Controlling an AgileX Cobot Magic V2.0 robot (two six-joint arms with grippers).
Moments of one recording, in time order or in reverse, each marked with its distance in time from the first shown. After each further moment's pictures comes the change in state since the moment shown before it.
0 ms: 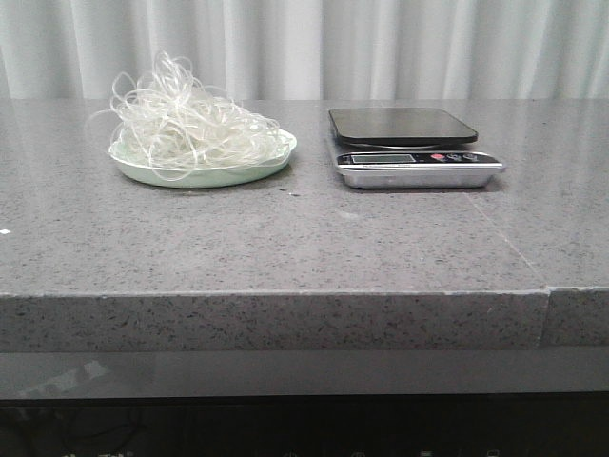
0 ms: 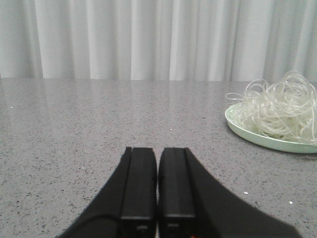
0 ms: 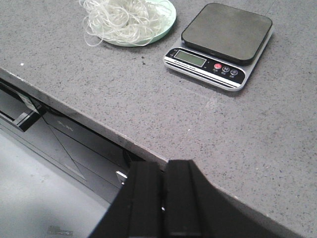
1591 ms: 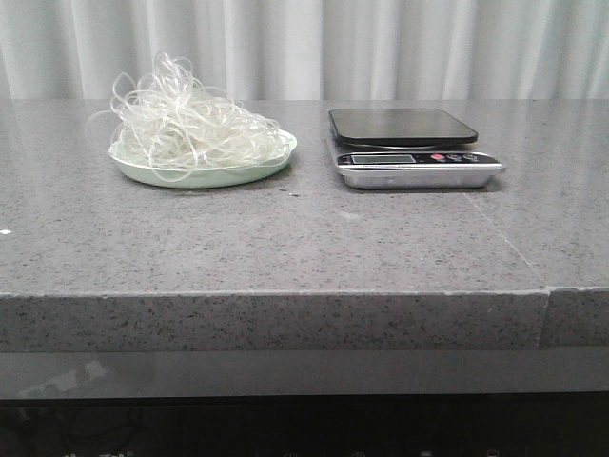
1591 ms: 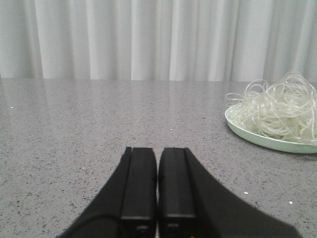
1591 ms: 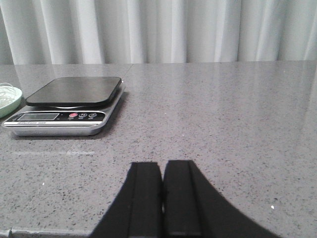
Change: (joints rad) left arm 0.000 0.000 0.000 0.000 -0.002 0.000; right arm -0.548 -0.465 0.857 0.004 -0.893 0.002
